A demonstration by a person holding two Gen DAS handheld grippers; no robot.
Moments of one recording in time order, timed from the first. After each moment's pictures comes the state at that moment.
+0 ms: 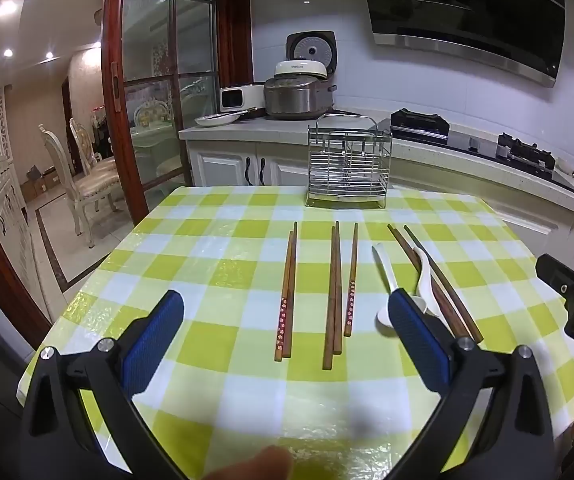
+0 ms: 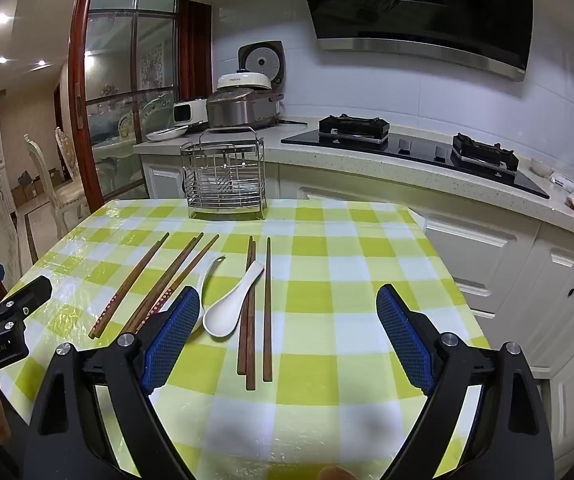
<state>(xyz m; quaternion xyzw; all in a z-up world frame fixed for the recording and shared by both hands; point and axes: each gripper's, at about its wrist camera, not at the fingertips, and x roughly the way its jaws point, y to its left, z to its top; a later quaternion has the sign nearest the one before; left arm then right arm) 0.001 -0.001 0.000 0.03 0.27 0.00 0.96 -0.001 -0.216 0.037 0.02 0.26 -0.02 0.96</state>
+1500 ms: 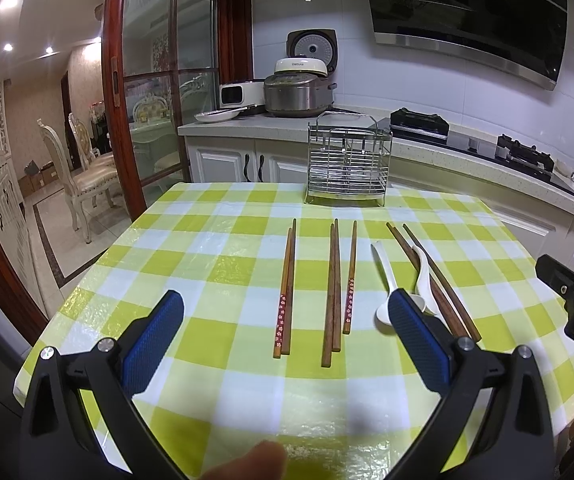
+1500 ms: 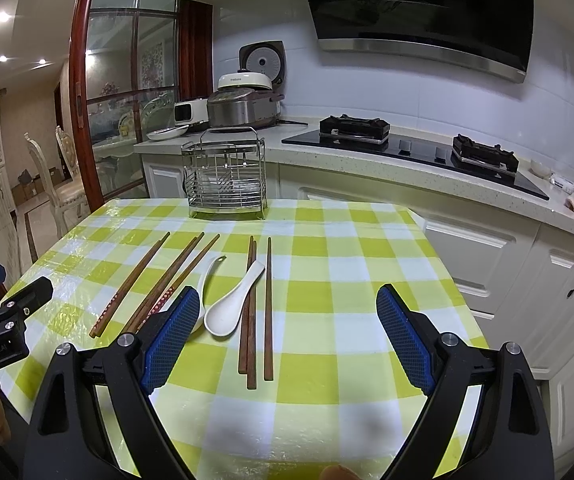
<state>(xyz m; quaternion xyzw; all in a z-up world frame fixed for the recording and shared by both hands) 0.002 0.000 -0.003 0.02 0.27 -0.01 0.96 -0.004 -0.213 0.040 0.02 0.26 -0.02 0.97</state>
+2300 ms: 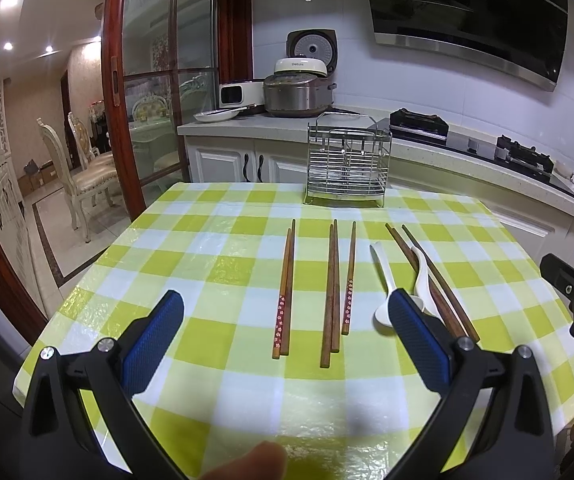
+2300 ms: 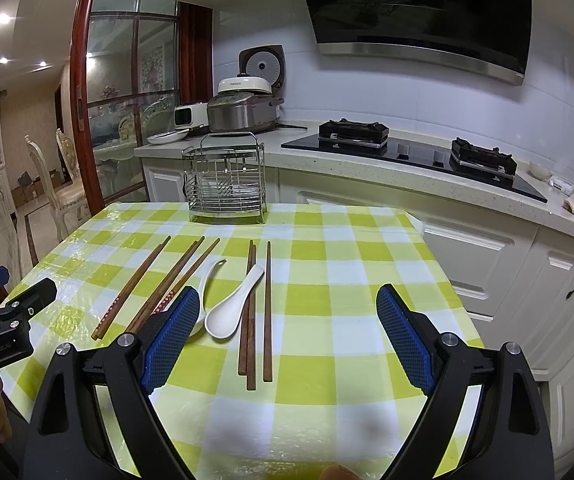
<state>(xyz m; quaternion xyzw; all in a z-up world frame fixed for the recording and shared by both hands) 0.003 0.003 0.000 0.01 0.27 -0.01 0.96 -0.009 -0.215 0.044 0.02 0.25 -0.02 0.97</state>
